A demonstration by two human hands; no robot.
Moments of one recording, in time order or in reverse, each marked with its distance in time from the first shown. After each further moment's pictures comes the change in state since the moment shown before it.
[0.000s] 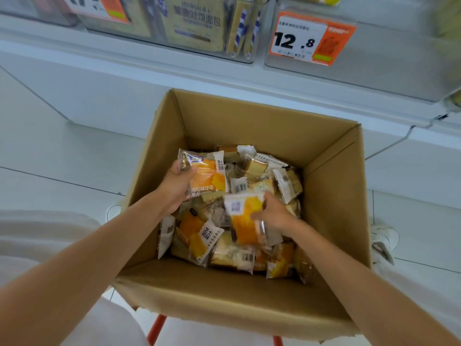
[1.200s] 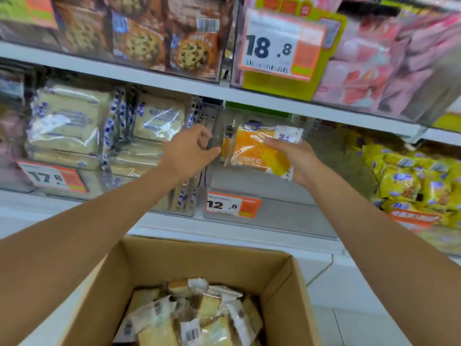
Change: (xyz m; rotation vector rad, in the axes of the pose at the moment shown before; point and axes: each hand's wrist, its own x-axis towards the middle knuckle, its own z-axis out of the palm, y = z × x) left_hand -0.016 0.301 0.155 0.698 0.129 1.146; right_hand -0.050 -0.291 -0.276 0.580 0.575 -0.535
